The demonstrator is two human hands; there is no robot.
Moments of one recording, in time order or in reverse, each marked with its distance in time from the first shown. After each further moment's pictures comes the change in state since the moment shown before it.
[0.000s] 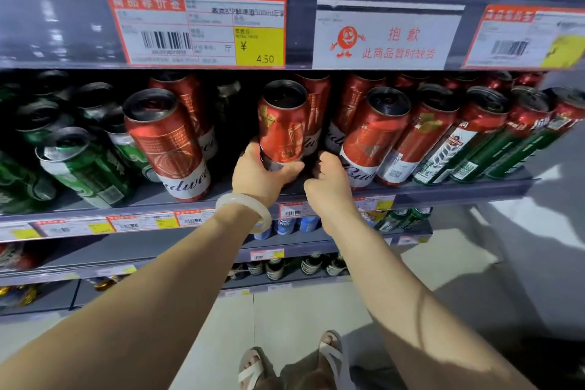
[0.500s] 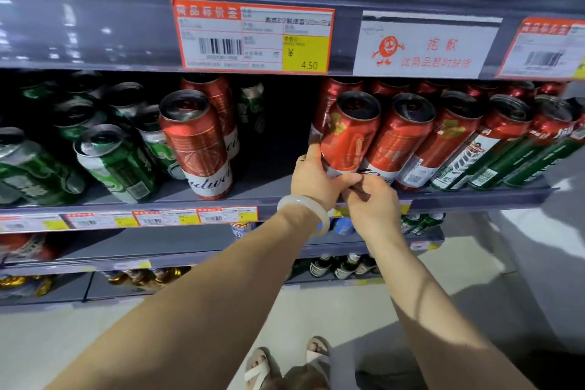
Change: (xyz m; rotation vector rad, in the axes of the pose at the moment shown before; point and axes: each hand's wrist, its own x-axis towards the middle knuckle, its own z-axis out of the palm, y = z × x) left_hand -0.005 0.010 0.041 -0.079 -0.161 0.045; right_hand -0.018 0.021 -0.030 -0.242 0.211 -0.113
